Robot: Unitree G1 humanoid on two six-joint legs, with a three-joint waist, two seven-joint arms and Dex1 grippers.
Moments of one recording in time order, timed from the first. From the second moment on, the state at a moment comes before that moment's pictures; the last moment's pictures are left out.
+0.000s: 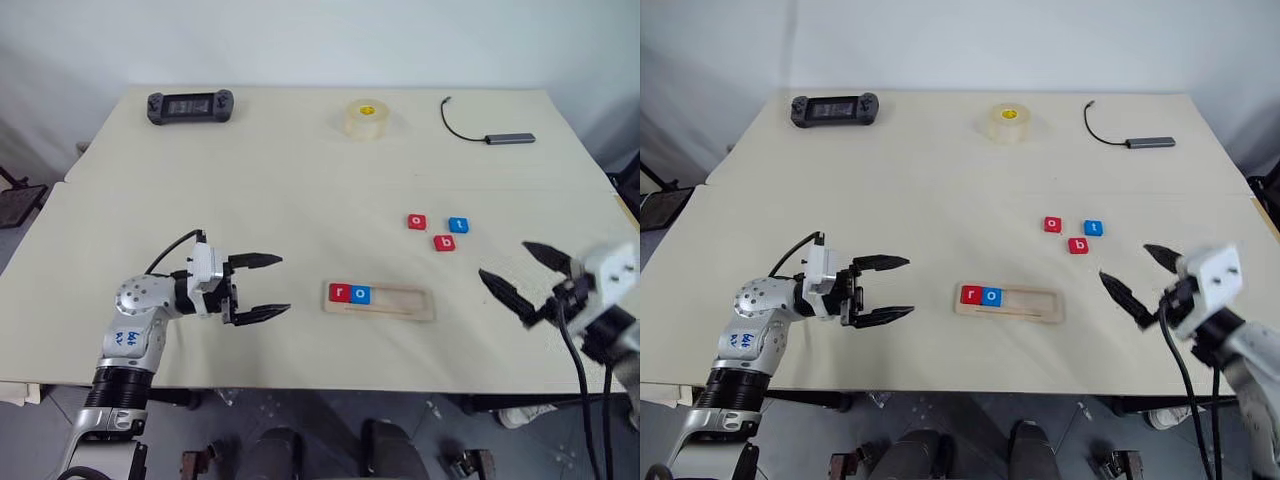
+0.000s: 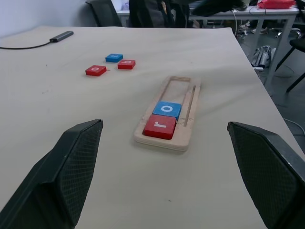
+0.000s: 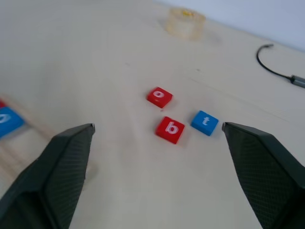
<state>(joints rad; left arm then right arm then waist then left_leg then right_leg) -0.38 0.52 0.05 0.19 -0.42 -0.02 -1.23 -0.05 -0.75 -0.41 -0.37 0.55 0.57 0.60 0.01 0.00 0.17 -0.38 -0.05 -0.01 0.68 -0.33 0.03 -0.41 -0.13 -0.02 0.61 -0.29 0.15</state>
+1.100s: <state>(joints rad) -0.35 0.48 0.02 0.12 -0.42 -0.03 -1.13 -0.65 -0.59 -0.09 0.02 0.33 1.11 0.31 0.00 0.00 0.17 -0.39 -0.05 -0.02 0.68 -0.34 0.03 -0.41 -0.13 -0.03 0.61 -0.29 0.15</state>
